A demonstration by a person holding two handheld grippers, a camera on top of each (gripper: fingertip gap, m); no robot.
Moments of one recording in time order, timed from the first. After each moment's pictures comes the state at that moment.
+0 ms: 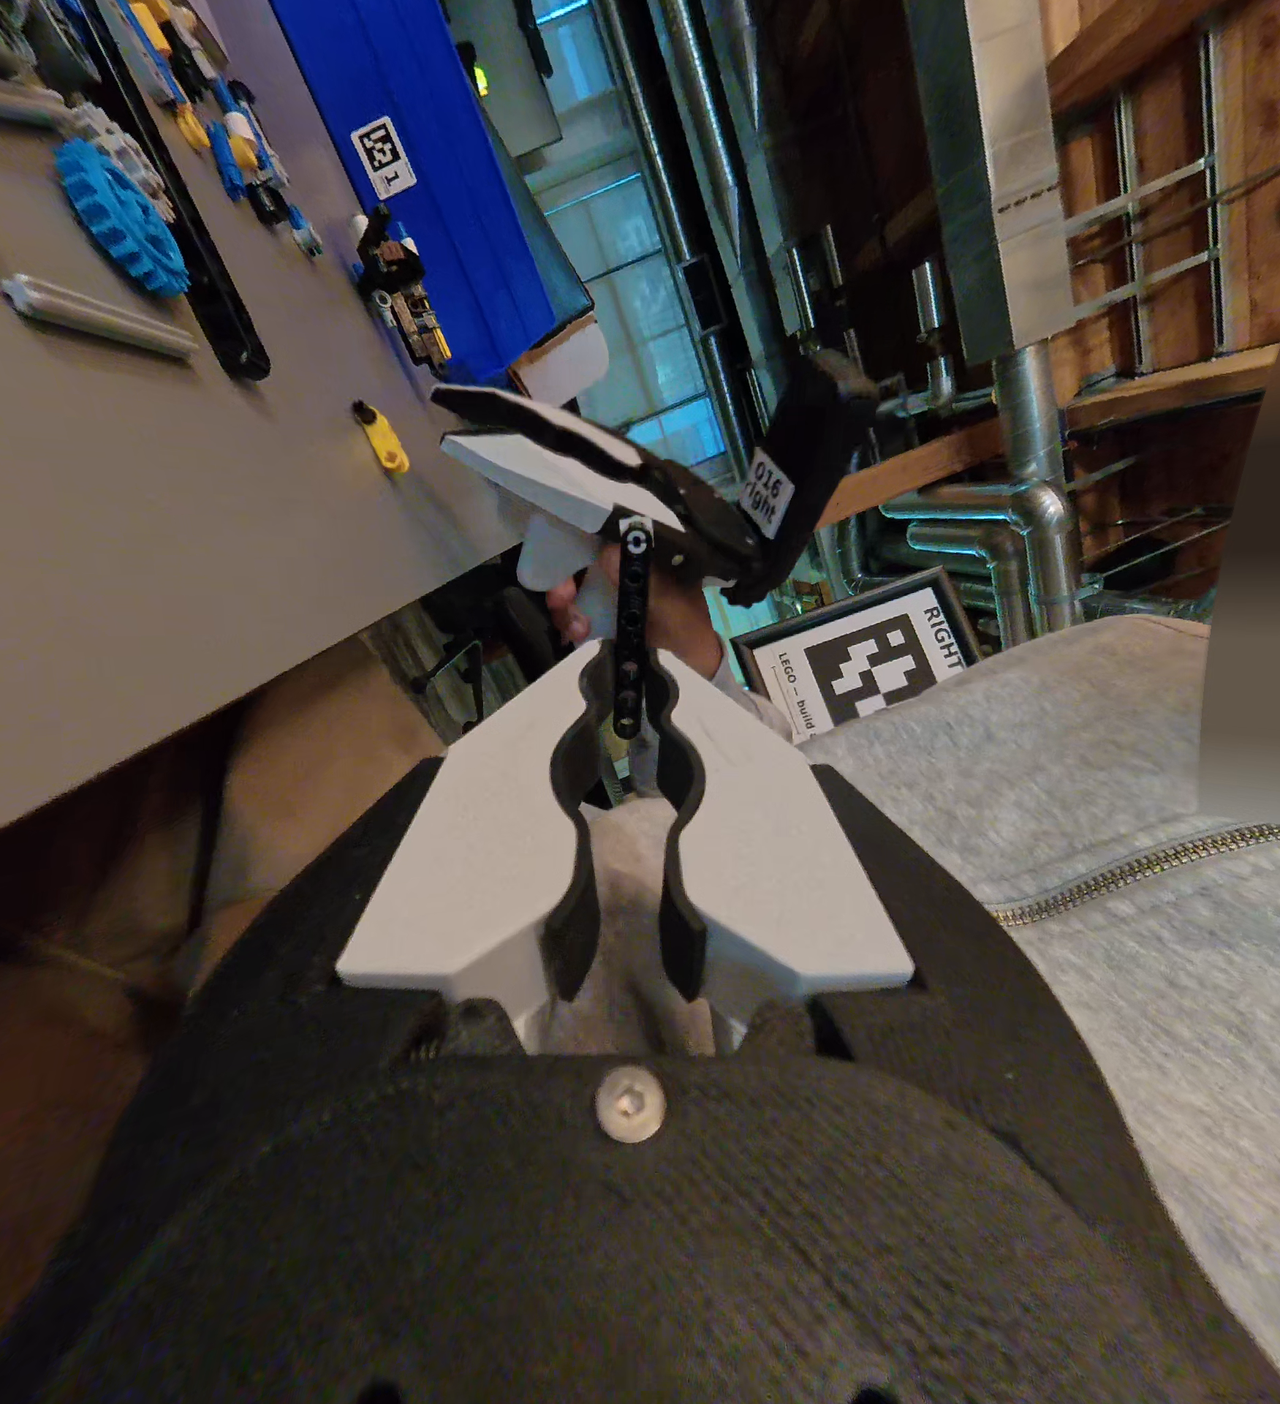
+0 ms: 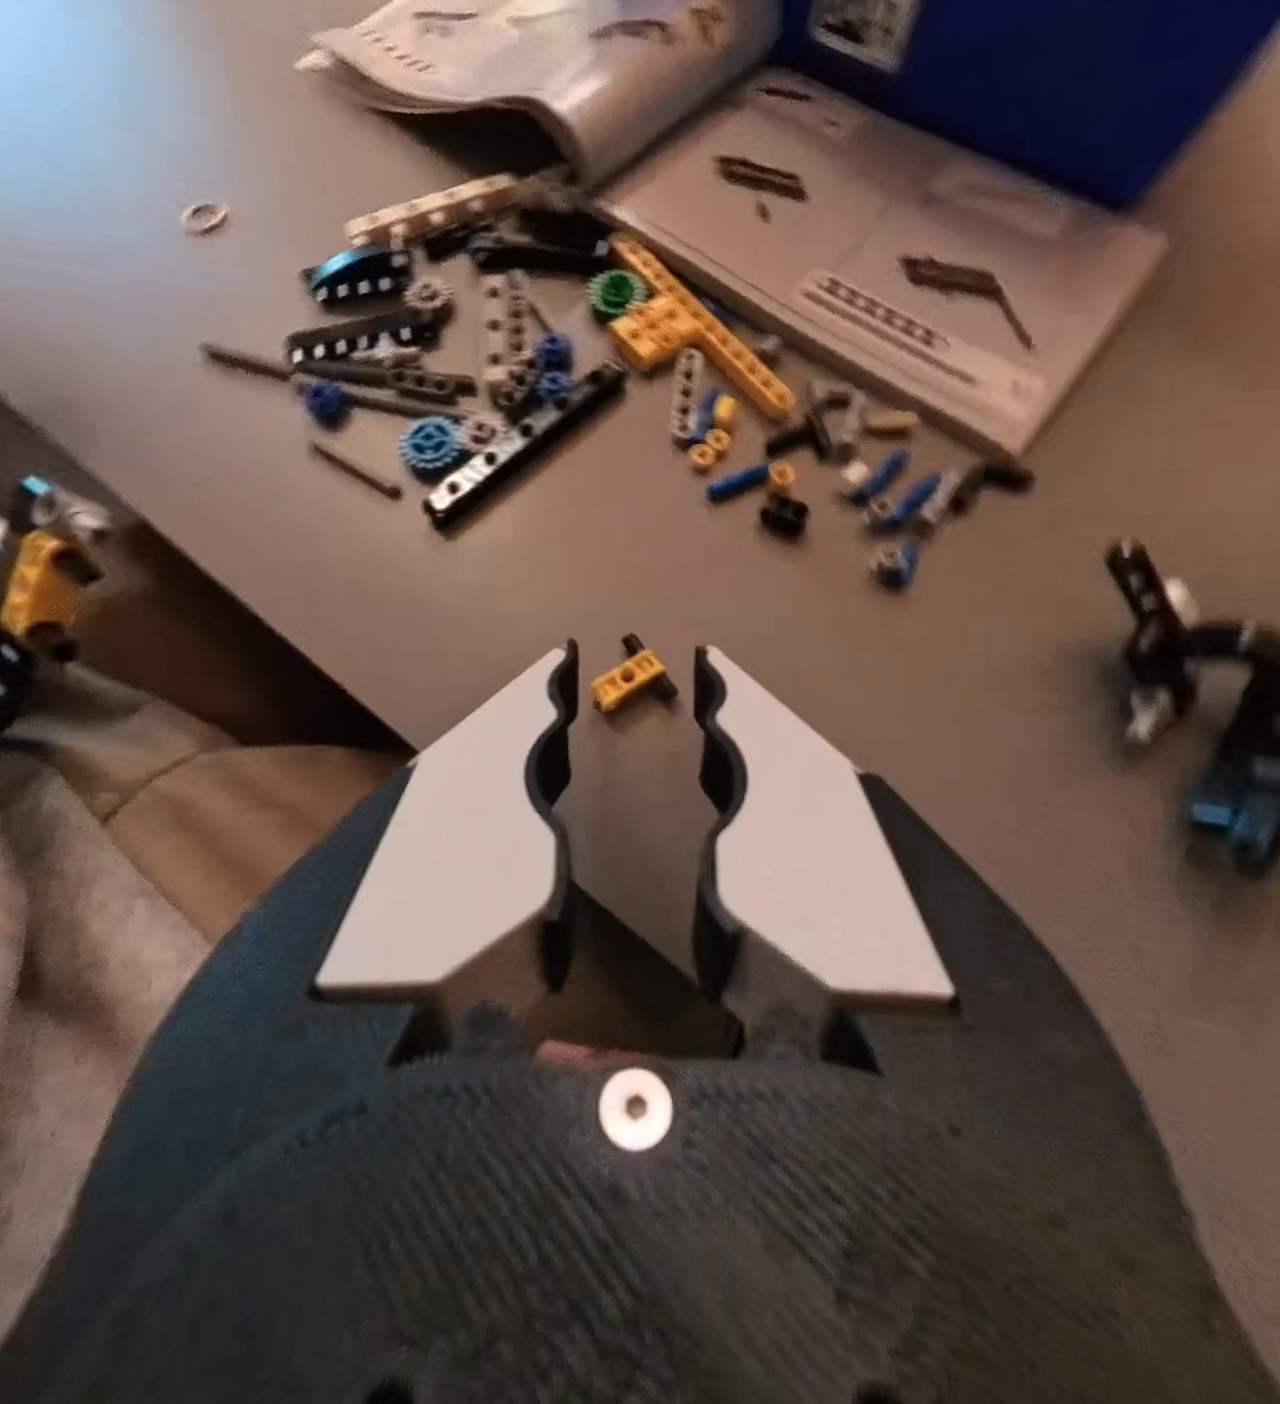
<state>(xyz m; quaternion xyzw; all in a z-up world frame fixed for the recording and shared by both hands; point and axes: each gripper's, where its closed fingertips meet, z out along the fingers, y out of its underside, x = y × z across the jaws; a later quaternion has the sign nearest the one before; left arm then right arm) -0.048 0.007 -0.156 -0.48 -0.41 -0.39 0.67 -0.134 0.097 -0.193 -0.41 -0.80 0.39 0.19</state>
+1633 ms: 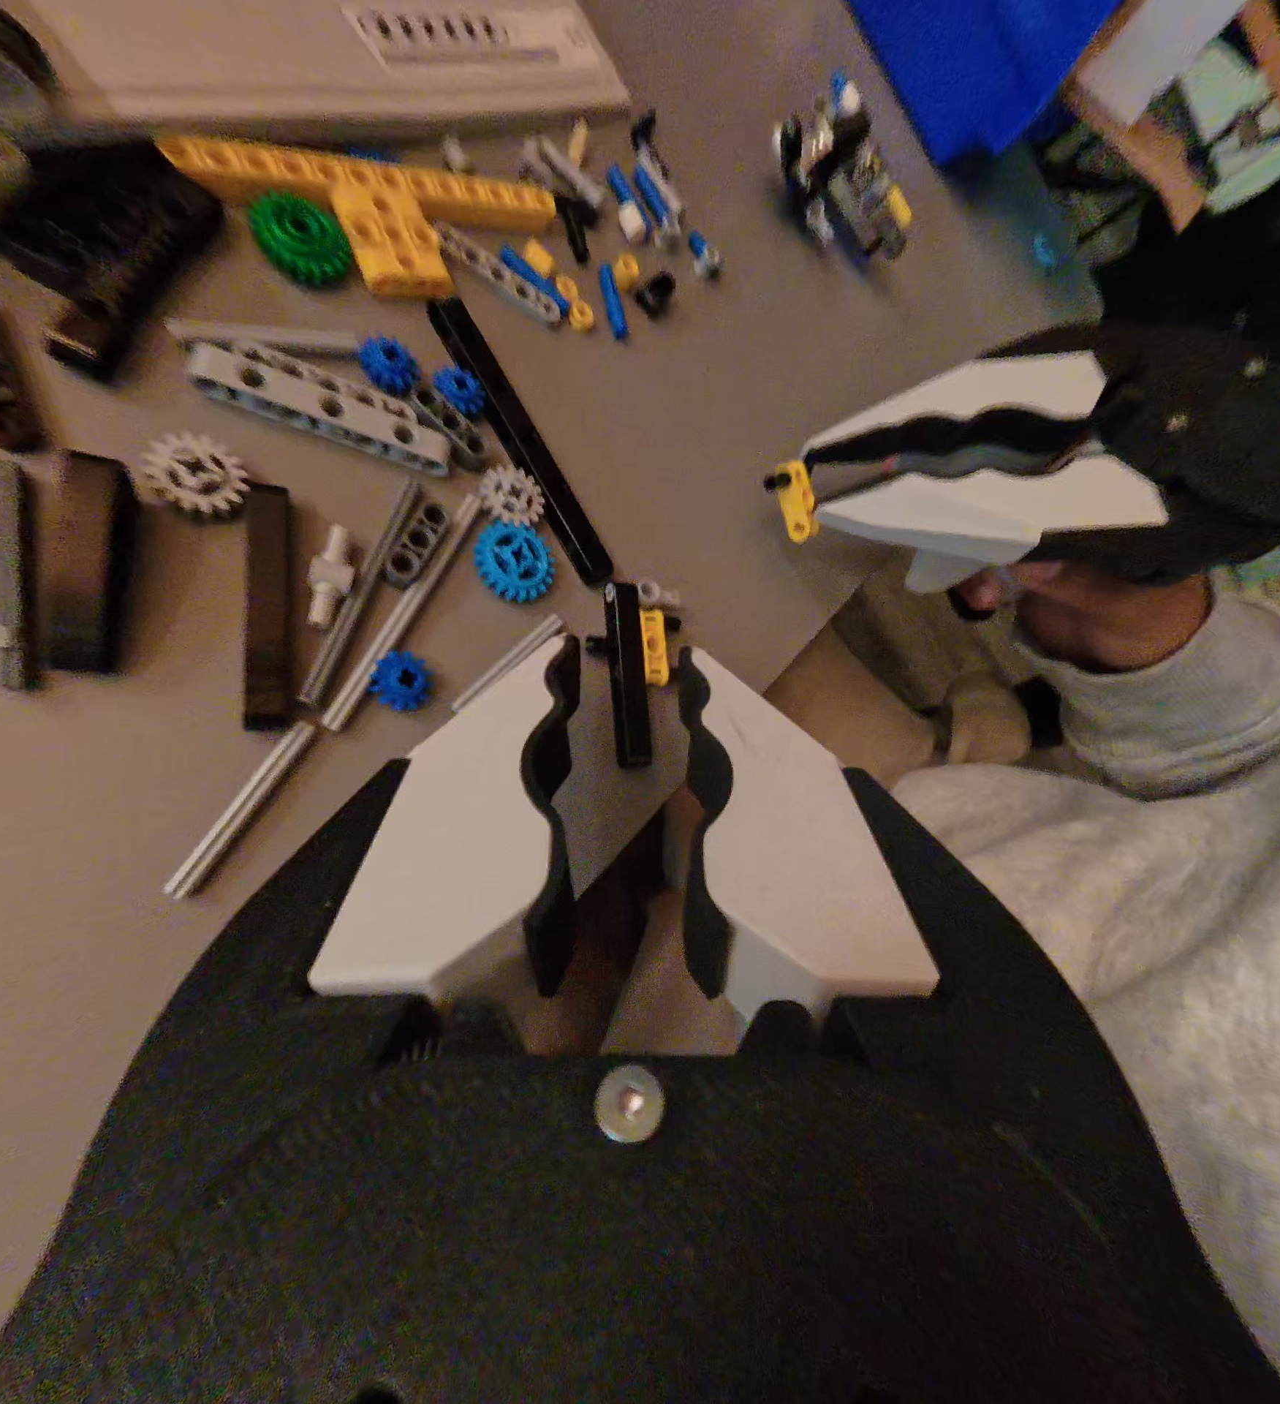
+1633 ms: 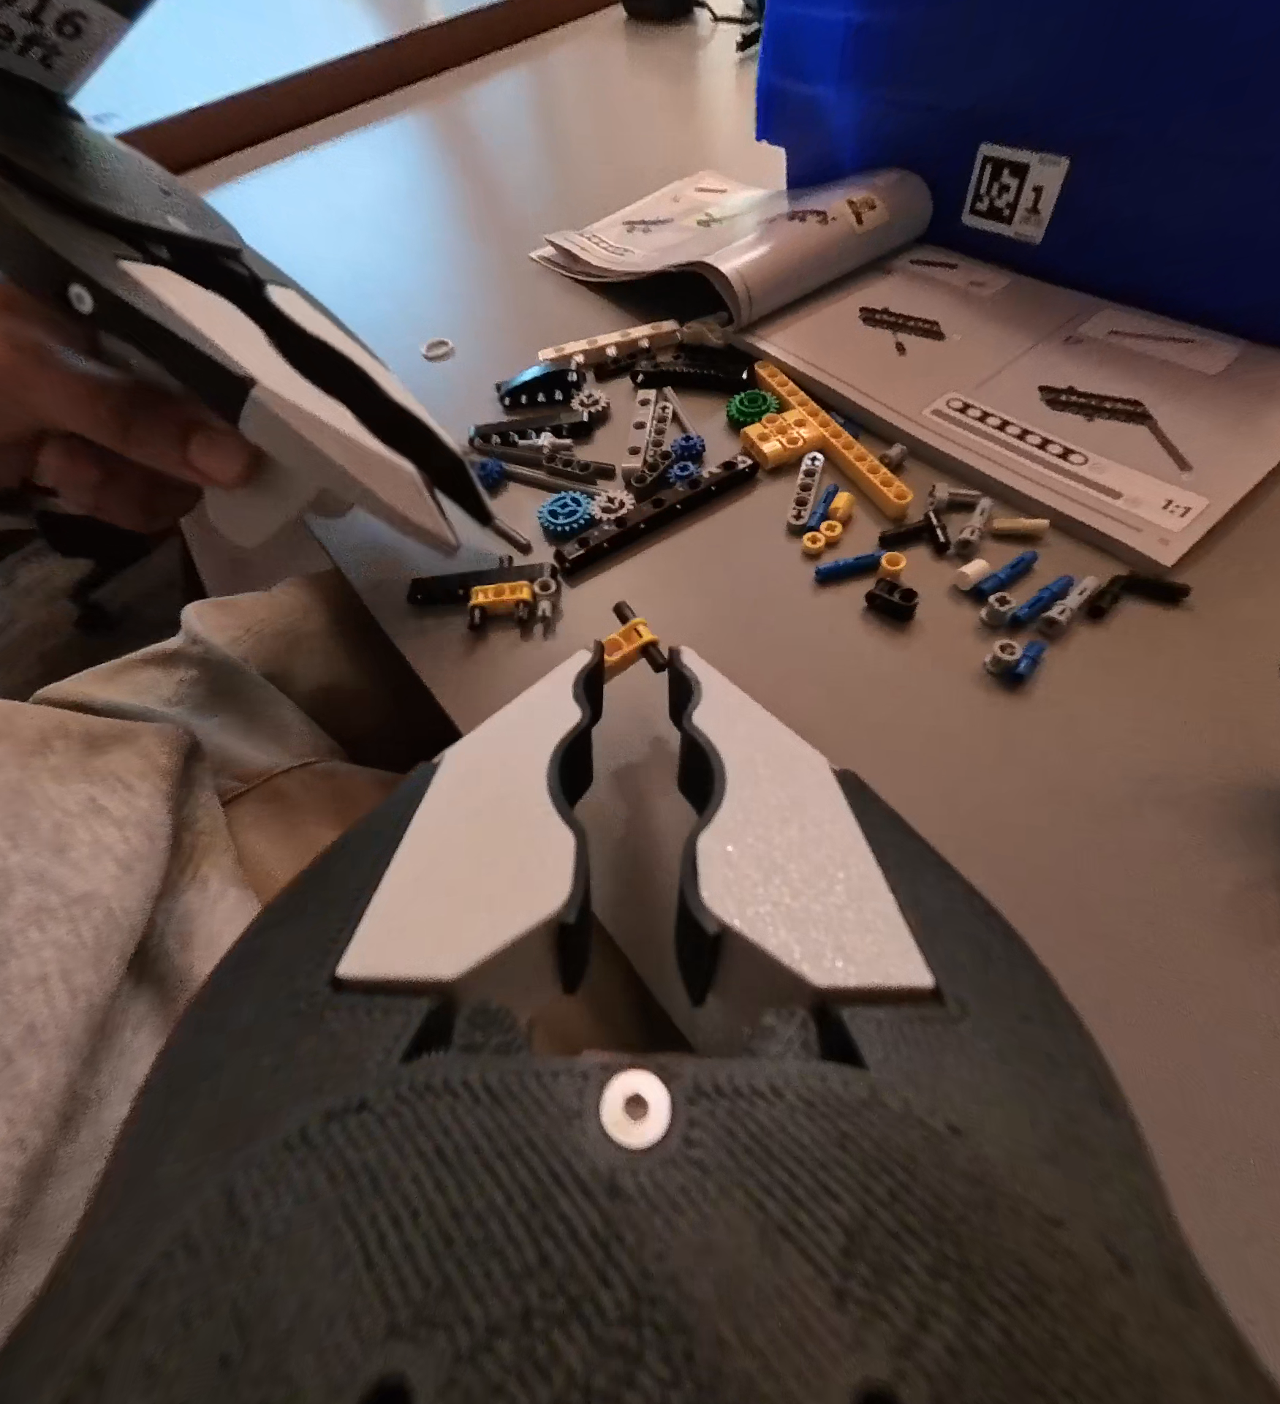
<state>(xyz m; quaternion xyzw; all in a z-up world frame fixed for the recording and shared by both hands) -0.121 -0.002 -0.198 -0.78 -0.44 -0.08 0.44 -0.126 0.074 -0.186 -0.33 -0.78 0.52 0.14</state>
